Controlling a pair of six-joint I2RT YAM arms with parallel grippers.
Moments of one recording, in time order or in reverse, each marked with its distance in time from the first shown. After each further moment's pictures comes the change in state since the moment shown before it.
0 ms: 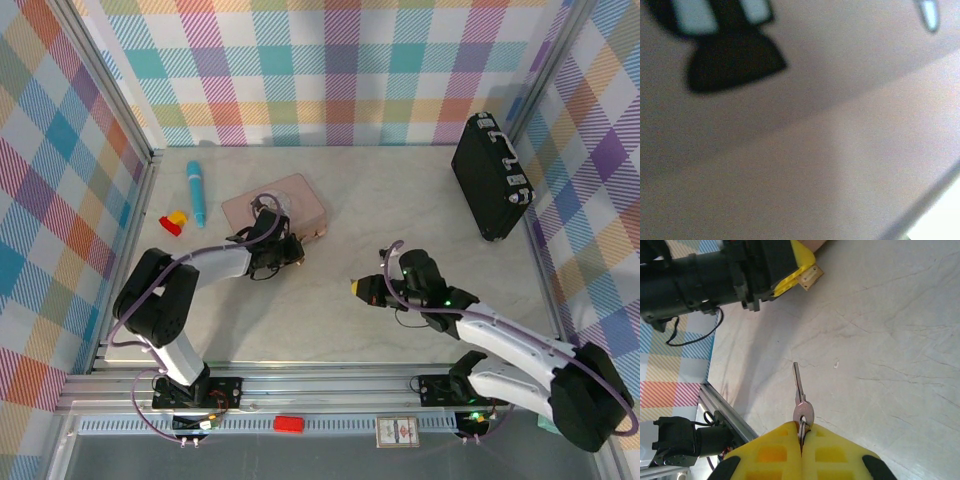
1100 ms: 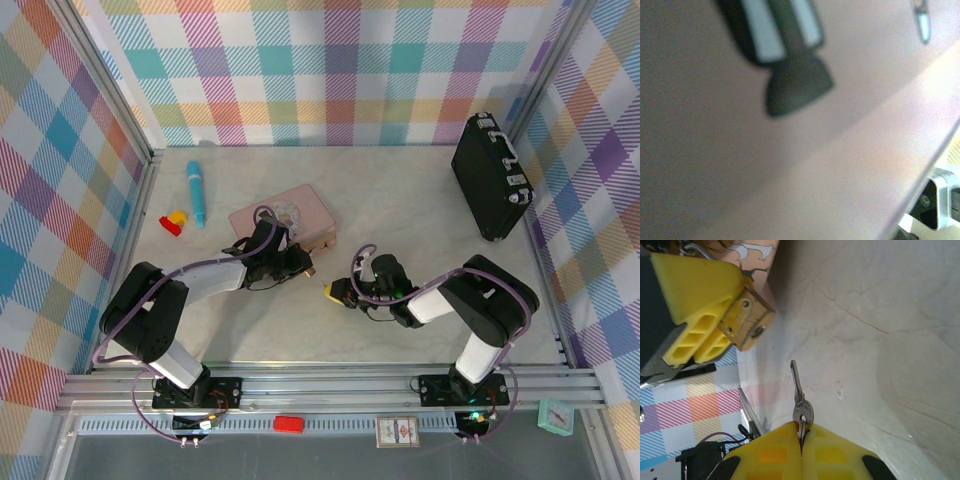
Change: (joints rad) left arm -0.046 -0.100 -0.104 0.063 0.174 -0.140; right arm 0.022 0.682 -0.028 0.824 -0.150 0.352
